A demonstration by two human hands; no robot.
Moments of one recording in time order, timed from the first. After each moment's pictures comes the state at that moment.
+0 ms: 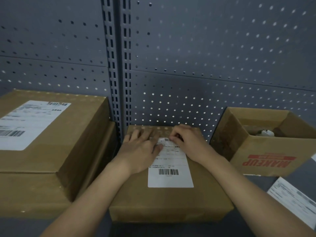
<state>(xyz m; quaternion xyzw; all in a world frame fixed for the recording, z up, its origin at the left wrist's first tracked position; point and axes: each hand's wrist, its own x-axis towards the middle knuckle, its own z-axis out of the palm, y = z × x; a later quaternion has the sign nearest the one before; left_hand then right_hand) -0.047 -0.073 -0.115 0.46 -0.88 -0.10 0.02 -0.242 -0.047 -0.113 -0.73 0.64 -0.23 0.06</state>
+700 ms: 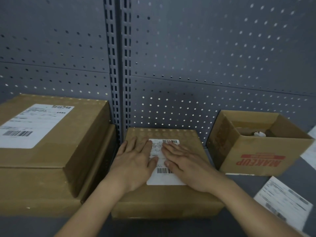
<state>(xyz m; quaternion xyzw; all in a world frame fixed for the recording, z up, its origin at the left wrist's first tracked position) -0.028 -0.033 -0.118 0.48 -0.87 -0.10 0.03 -0.223 0.019 -0.109 -0.79 0.60 0.00 0.10</state>
